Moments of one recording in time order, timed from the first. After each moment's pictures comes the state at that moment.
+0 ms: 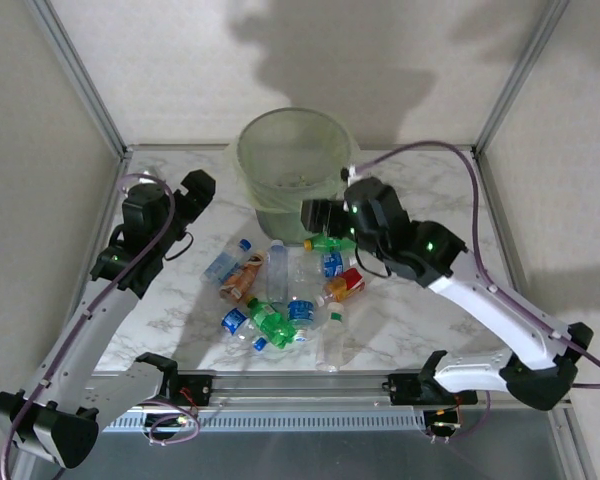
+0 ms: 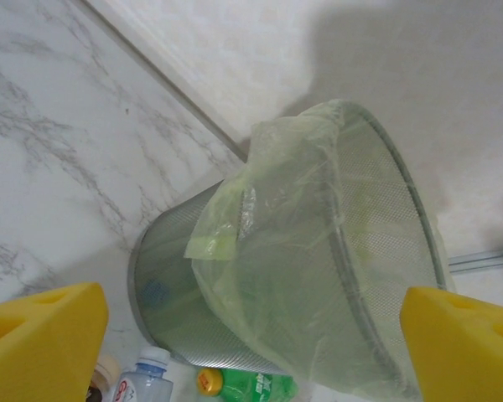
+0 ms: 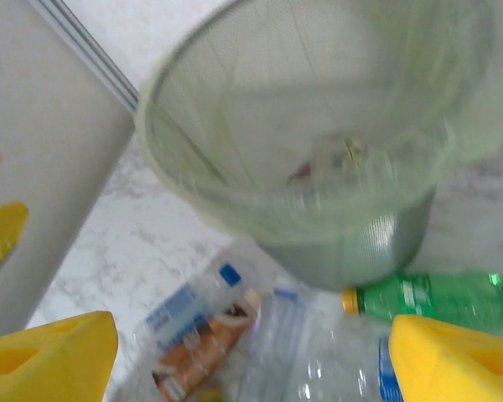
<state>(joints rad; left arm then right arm) -0.26 0.98 1.01 -0.37 -0.08 -0.98 0.95 1.22 1.42 -0.74 0.32 0.62</state>
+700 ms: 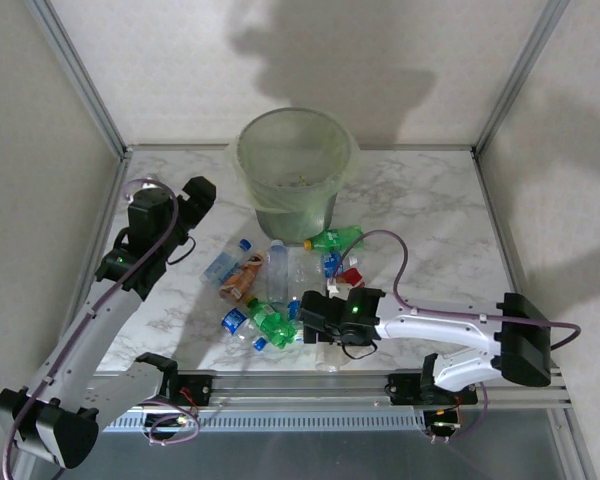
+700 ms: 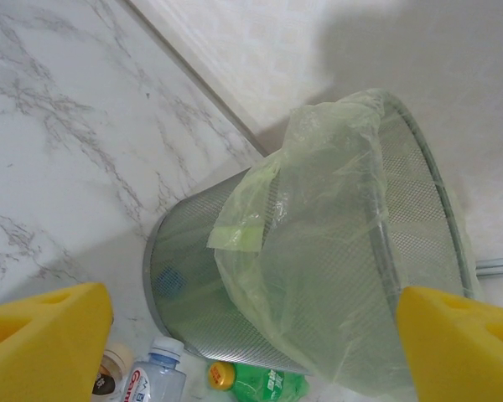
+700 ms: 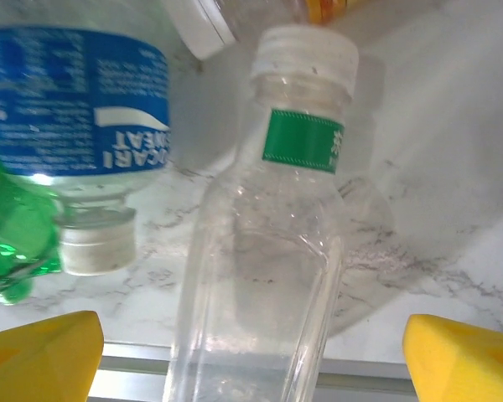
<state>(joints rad) -0.26 0.98 0.95 -0.36 -0.09 -1.01 1.30 1.37 0.95 -0.97 0.18 1.24</state>
